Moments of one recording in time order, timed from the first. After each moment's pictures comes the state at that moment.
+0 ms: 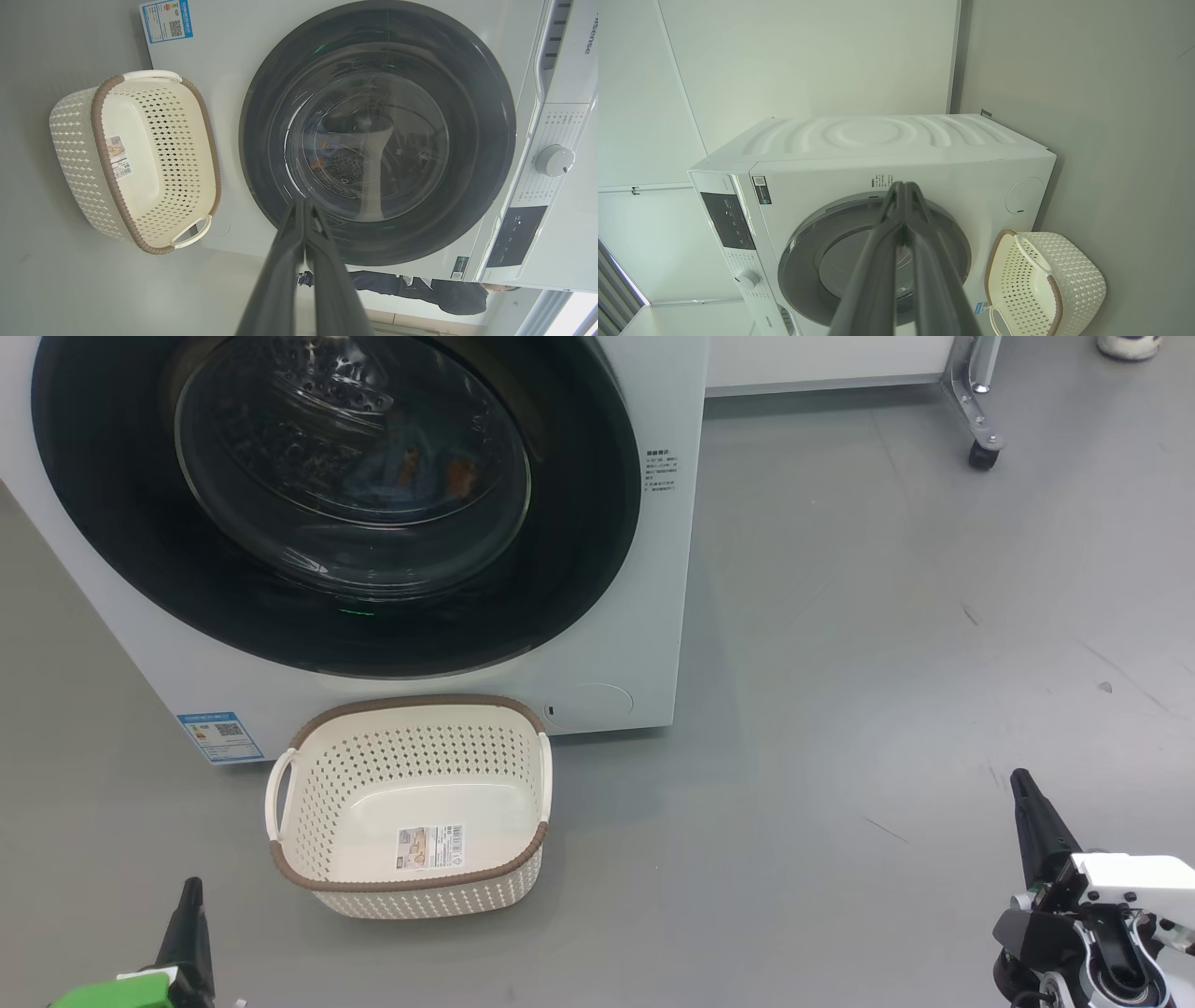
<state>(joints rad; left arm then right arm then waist) -0.07 0.03 0.08 0.27 -1.59 -0.12 0.11 -0.06 -0.06 -0.11 0.27 1.62 0.12 0.09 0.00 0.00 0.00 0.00</state>
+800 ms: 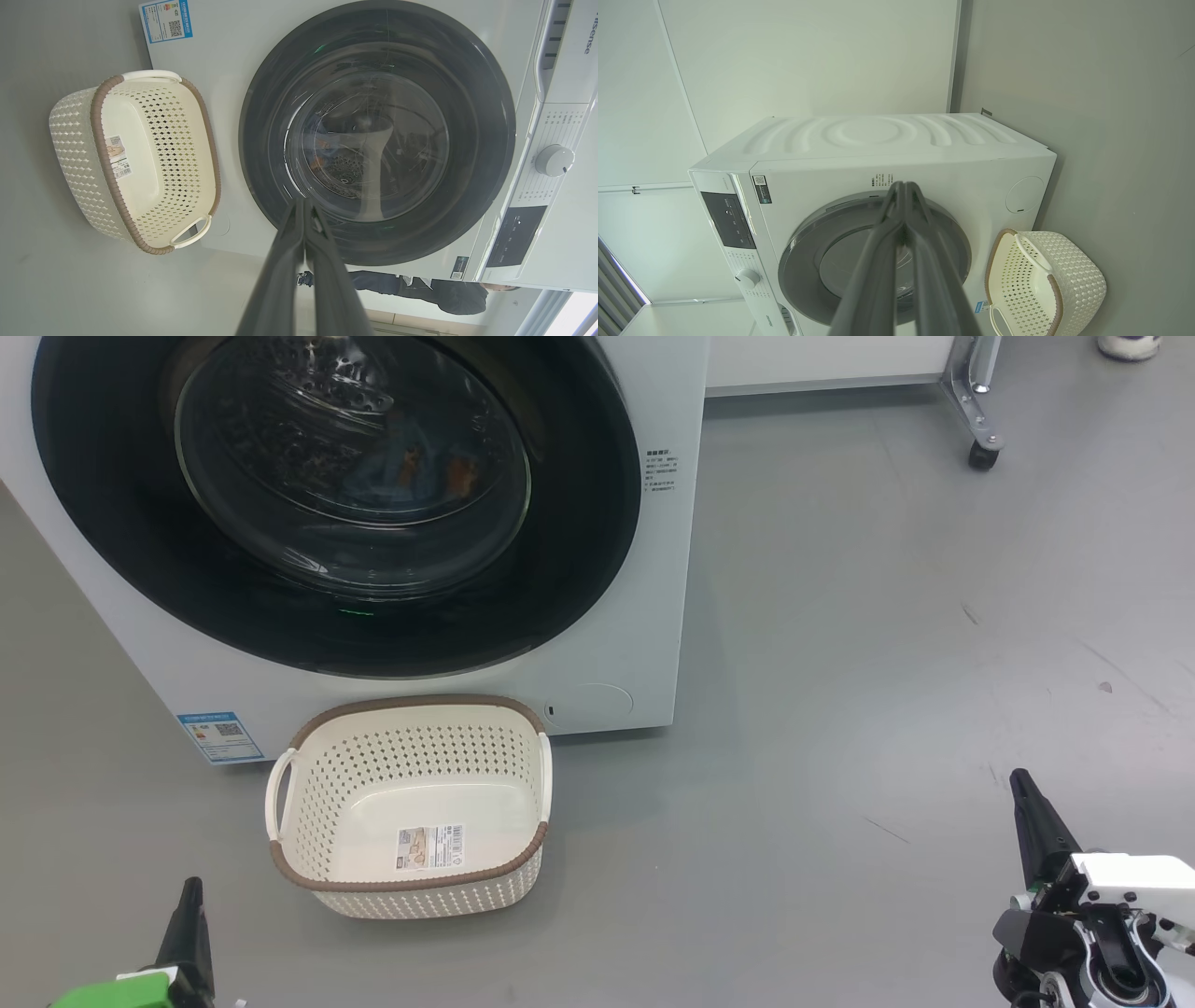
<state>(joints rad) -0.07 0.03 0.08 0.27 -1.59 -0.12 0.11 -0.06 -0.06 -0.11 0.27 1.62 0.12 0.09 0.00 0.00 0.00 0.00</state>
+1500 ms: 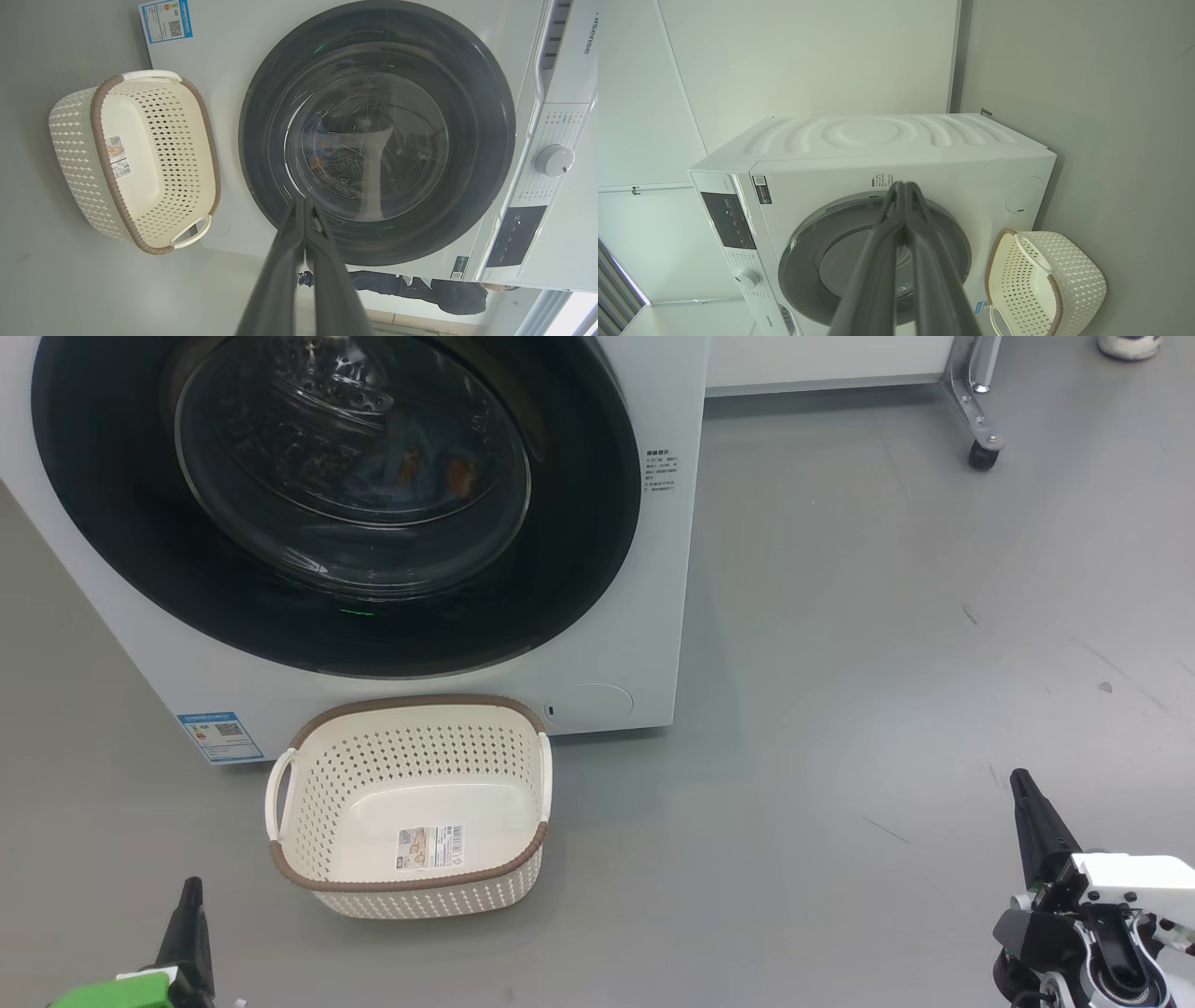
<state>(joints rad) -0.07 0.03 0.08 0.27 -1.59 -0.12 0.11 -0.06 -0.06 -0.11 0.27 1.62 0.12 0.09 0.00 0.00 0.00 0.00</state>
